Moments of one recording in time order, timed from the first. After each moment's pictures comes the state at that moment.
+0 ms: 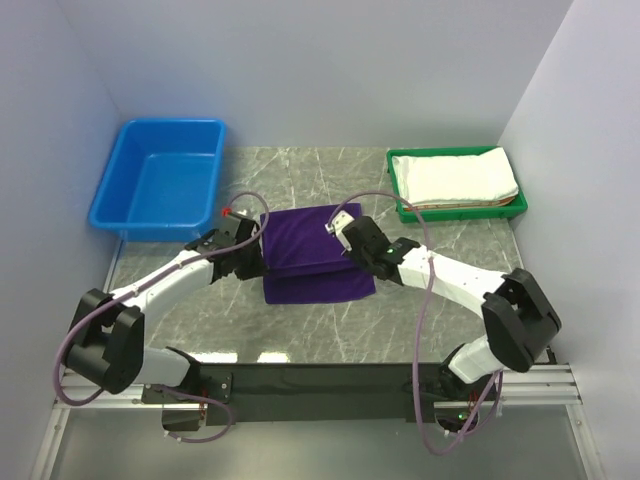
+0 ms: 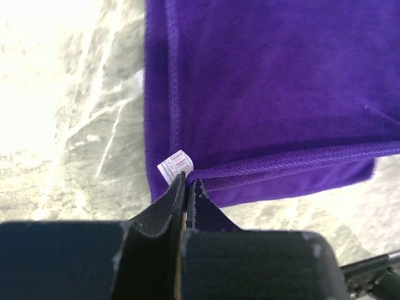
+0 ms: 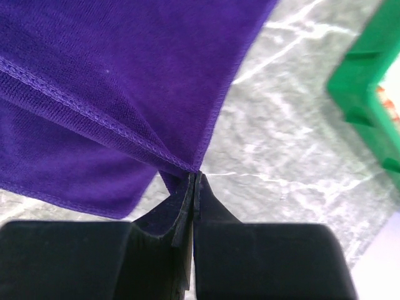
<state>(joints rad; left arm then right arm) -0.45 1.34 0.81 -0.41 0.01 -0.72 0.72 1.47 0.93 -0.41 0.38 -0.26</state>
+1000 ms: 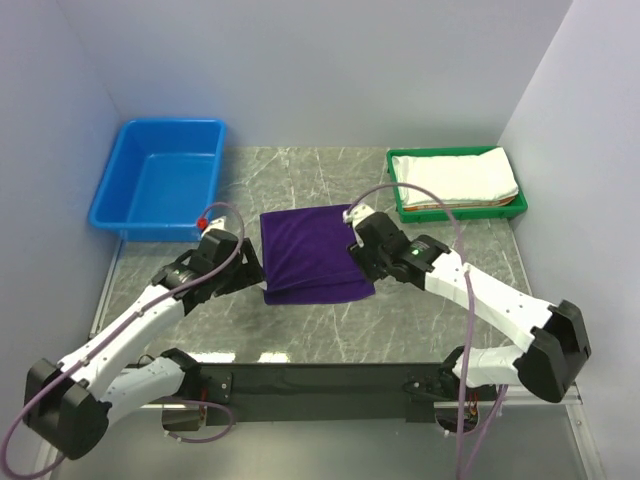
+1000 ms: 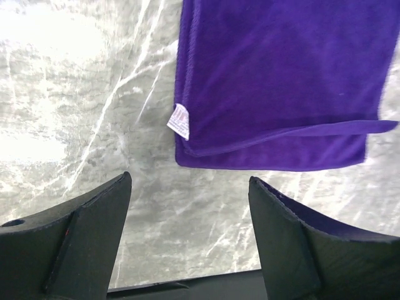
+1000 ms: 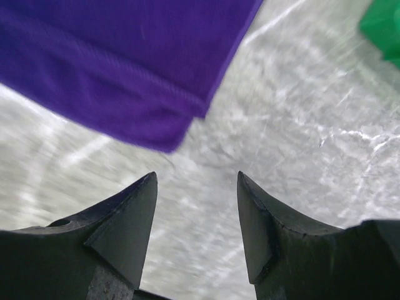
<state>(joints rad) -0.52 1.01 0.72 -0.59 -0.14 -0.78 0.76 1.30 1.00 -0.71 0.29 0.00</state>
